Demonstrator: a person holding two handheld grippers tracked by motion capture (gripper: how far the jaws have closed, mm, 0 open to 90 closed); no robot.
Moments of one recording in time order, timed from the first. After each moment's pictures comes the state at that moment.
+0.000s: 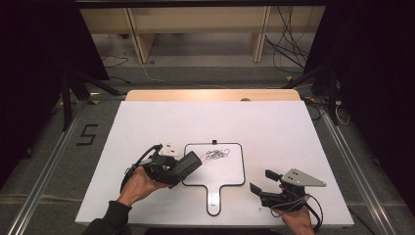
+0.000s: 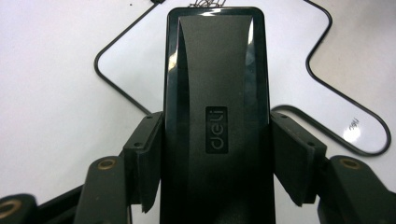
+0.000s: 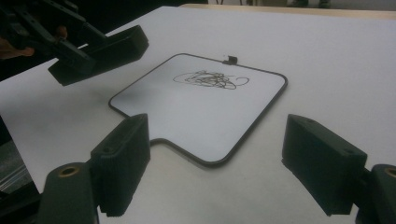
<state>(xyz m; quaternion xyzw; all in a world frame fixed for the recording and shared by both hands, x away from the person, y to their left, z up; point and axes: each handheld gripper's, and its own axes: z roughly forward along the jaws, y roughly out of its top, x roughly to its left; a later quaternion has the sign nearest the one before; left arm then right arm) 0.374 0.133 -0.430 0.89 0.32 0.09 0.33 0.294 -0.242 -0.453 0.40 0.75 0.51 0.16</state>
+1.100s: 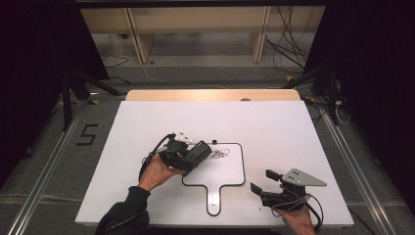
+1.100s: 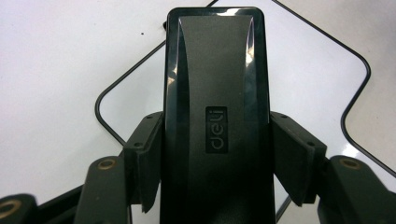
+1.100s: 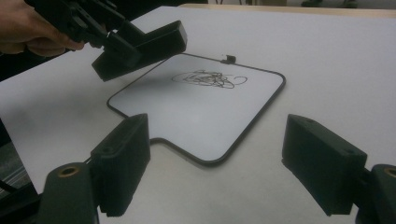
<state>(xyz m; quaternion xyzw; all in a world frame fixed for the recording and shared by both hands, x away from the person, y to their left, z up) 0.416 0.102 -0.438 0.87 0.35 0.09 0.33 0.295 -0.244 -0.455 0.40 0.75 0.51 0.16</state>
